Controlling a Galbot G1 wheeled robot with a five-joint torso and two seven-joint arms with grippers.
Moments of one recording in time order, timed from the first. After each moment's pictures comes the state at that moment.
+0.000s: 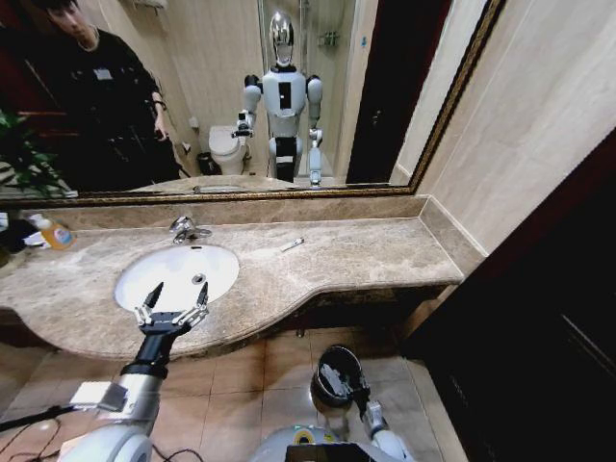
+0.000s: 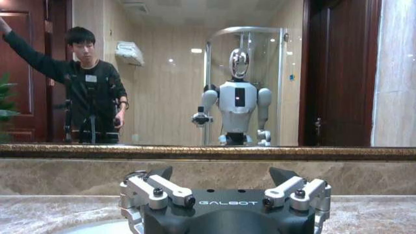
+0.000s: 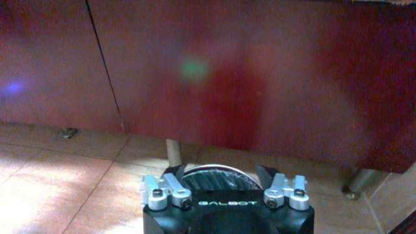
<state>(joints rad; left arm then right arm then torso) 1.84 -1.36 -0.82 -2.47 -0.37 0.04 0.05 -1.31 1.44 0.40 0.95 0.01 0.41 -0.07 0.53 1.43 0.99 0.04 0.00</state>
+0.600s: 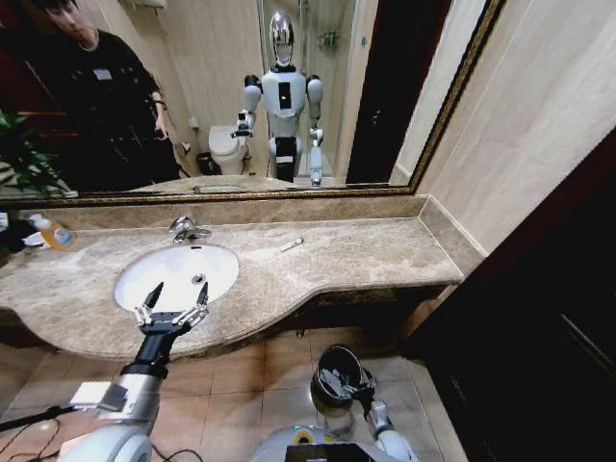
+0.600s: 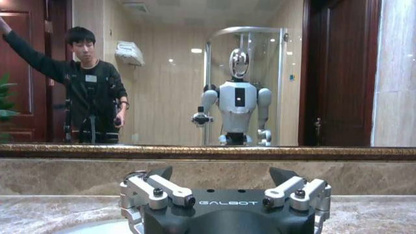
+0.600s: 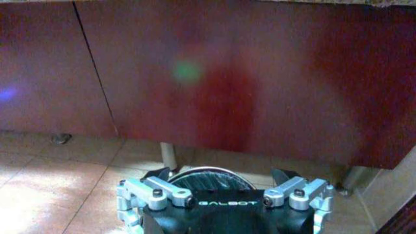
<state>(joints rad) 1.84 -1.36 -0.82 -2.47 -0.37 0.04 0.05 -1.33 1.43 0.40 0.98 0.06 0.39 -0.07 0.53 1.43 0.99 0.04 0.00</state>
